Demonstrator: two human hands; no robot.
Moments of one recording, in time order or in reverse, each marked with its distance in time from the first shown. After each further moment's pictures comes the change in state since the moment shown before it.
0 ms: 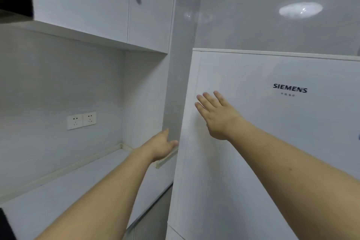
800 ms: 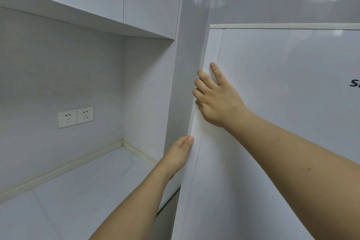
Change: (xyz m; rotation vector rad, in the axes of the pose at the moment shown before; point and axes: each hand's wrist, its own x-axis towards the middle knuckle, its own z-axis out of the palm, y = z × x) left_hand 0.103 -0.040 0.061 -0.649 0.033 -0.029; right_hand 0.122 -0.006 0.045 -0.099 0.648 -0.032
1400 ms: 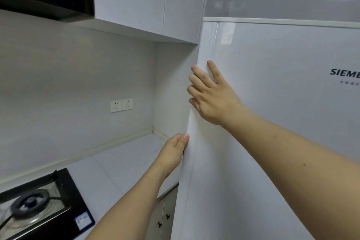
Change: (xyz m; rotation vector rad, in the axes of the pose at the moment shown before) left_hand -0.221 0.021 -0.031 0.030 0.182 0.070; right_hand -0.031 -0.046 -0.185 0.154 0.141 0.018
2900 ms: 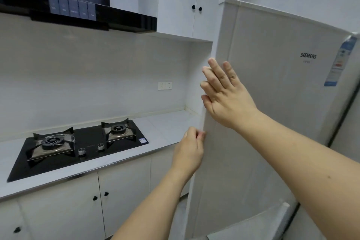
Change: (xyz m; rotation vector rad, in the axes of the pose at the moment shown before) left_hand -0.459 0.106 0.164 0.541 0.443 0.154; right_hand -0.234 -0.008 -0.378 0.261 0.286 0.075
